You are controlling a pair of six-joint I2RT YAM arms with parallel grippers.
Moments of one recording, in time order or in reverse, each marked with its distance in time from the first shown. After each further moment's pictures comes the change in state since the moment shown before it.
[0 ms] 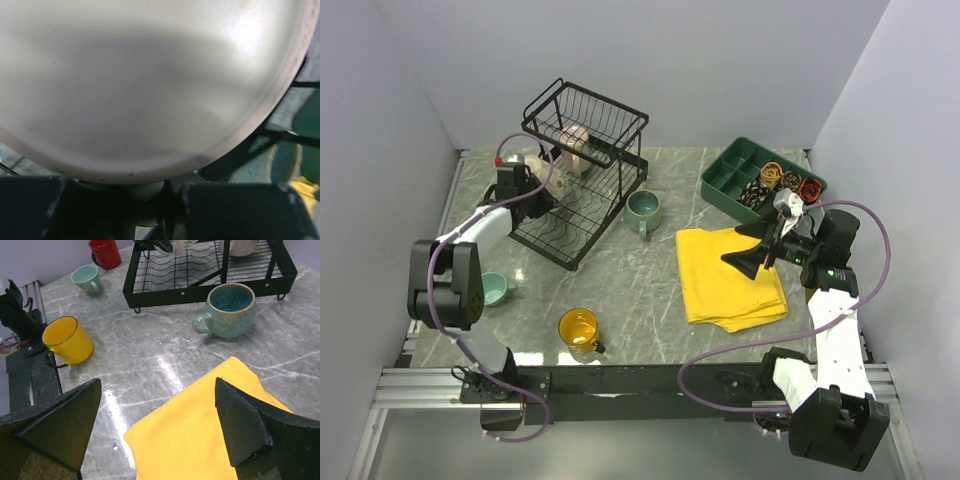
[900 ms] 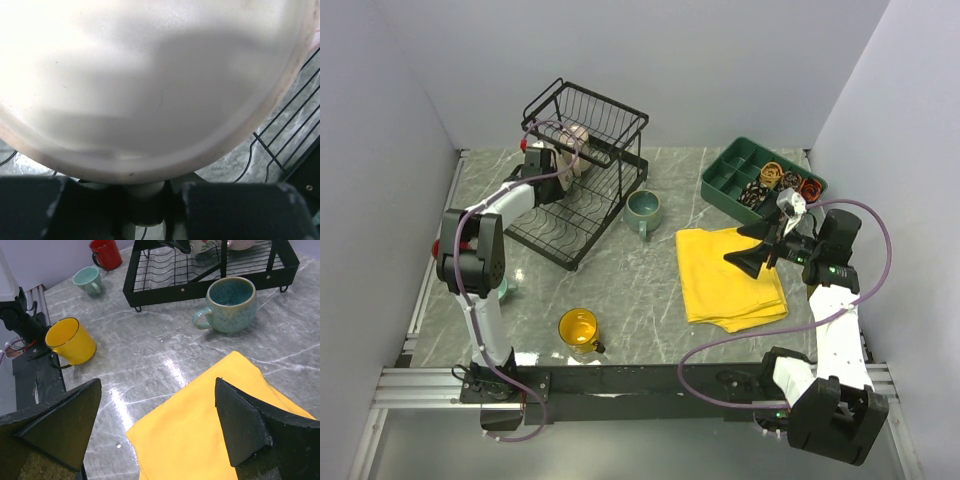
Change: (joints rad) left arm -0.076 0.296 0.322 -0.135 -0.243 0.185; right arm -0.032 0.035 0.000 -0.017 -0.028 -0.004
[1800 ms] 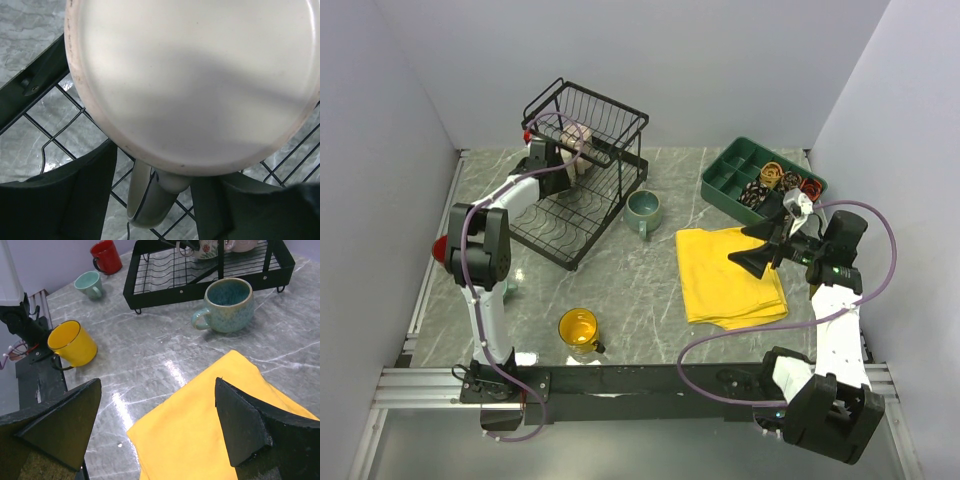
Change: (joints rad) left arm -0.021 0.091 0.134 -0.027 -0.126 0.073; right arm -0.051 0.004 0.000 -0.006 -0.045 0.000
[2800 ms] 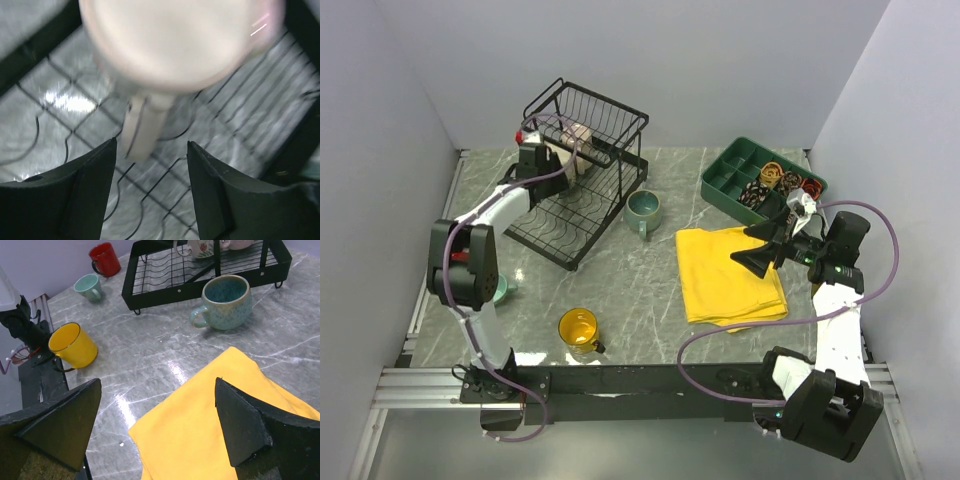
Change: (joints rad) left arm 0.003 -0.180 -0.185 0.059 0.107 -0.042; right arm -0.031 0.013 0.002 -0.016 -0.015 -0.001
